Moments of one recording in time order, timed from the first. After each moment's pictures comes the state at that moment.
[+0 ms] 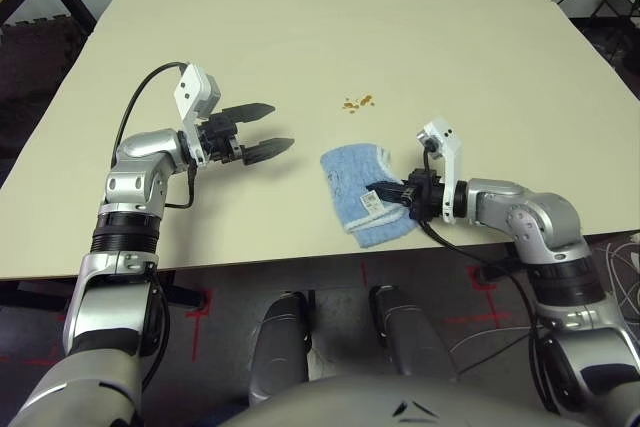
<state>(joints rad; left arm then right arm) -0.60 0.59 0.06 0.41 -0.35 0.20 -1.21 -0.43 -0.41 0.04 -0.05 0.54 1.00 0.73</state>
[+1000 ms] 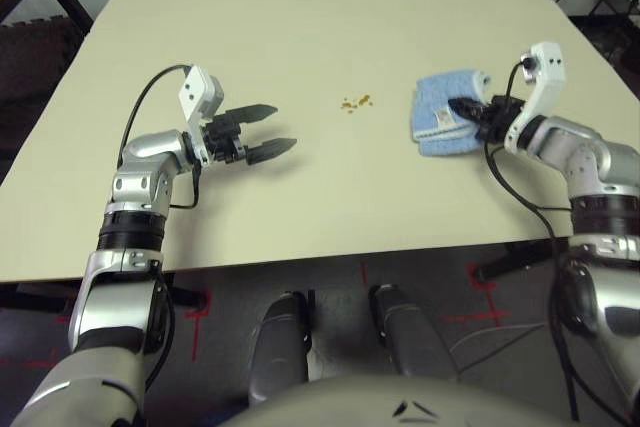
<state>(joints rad) -0.61 0.58 0.05 0.45 -0.34 0.18 -1.21 -0.72 -0.33 -0.25 0.47 0.46 0.66 0.51</state>
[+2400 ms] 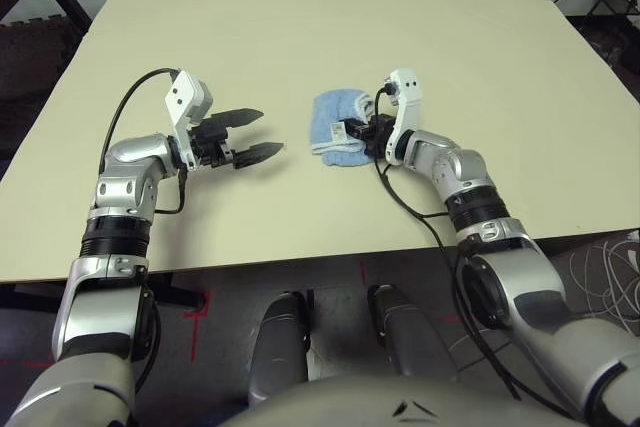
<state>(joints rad) -0.58 0.63 0.06 0.44 -0.34 0.18 -1.19 -0.78 -0.02 -0.02 0.59 0.31 0.56 0.61</state>
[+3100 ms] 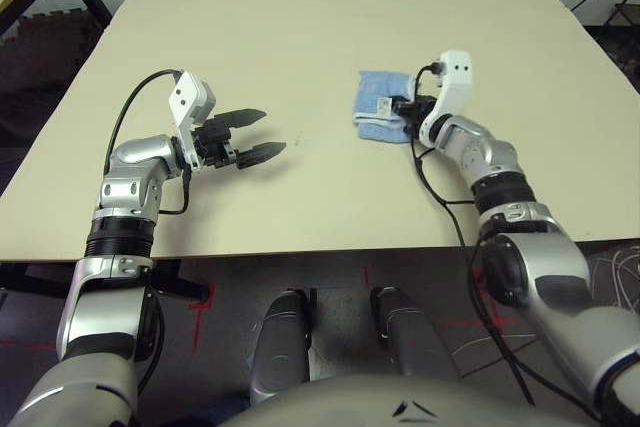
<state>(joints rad) -0.58 0.61 0.06 0.44 -0.34 0.18 -1.19 -0.91 -0.19 -0.24 0.87 0.32 0.31 0.38</state>
